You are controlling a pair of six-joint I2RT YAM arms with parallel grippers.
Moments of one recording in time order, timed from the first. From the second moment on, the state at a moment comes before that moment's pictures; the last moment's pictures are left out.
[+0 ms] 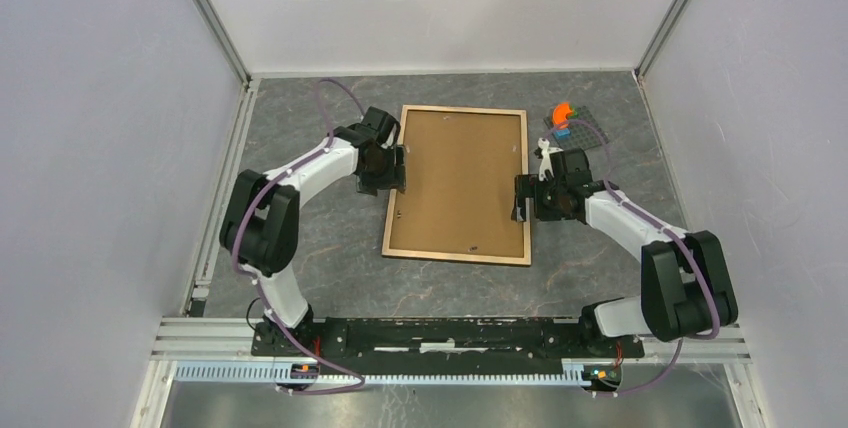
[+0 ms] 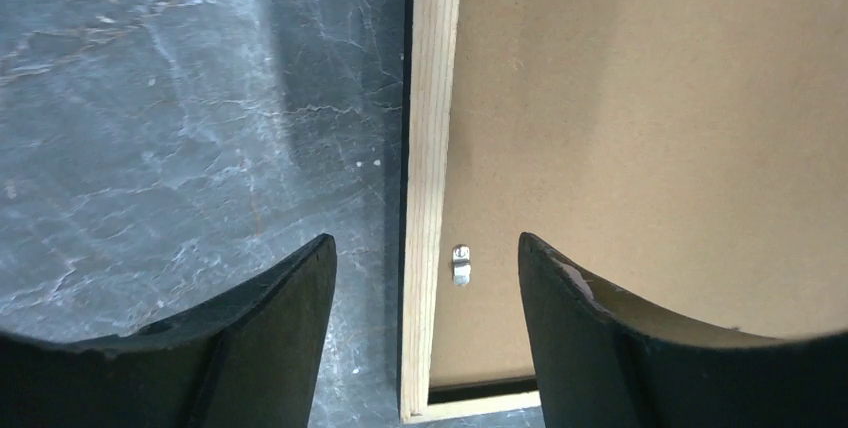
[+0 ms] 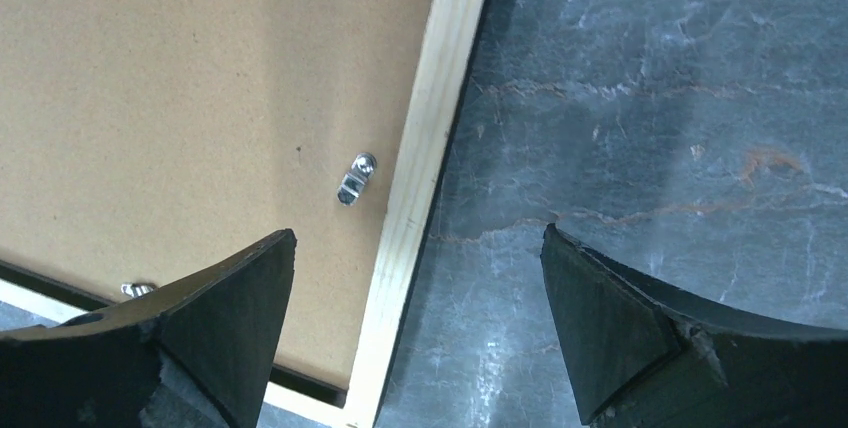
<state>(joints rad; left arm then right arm) -0.44 1.75 1.26 -0.66 0.00 -0.45 0.22 1.36 0.70 -0.34 -0.17 0.18</state>
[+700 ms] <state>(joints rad) -0.46 1.87 1.26 -0.68 -0.05 -0.41 0.40 1.53 0.83 -0.37 0.08 0.19</state>
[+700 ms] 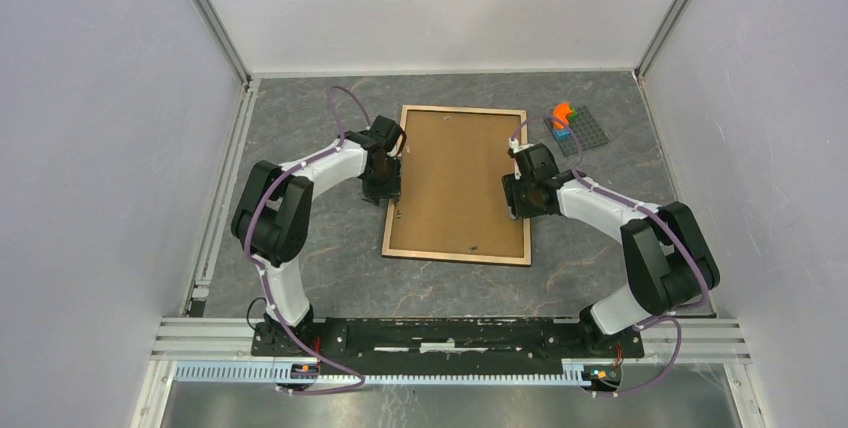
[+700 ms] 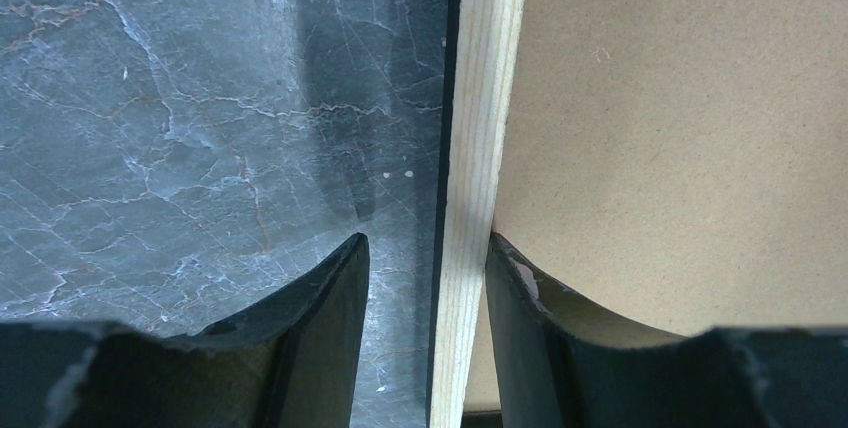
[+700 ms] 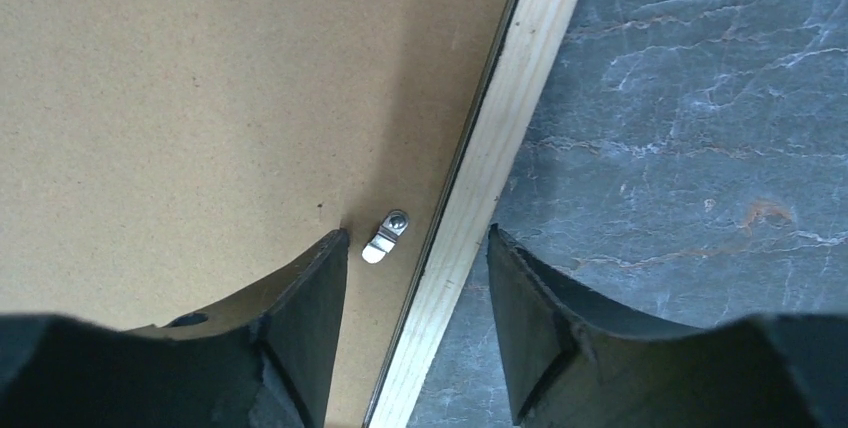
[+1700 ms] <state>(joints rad) -0.46 1.83 1.20 -0.66 -0.01 -0.41 0.57 1.34 0.85 -0.47 0.15 0.08</state>
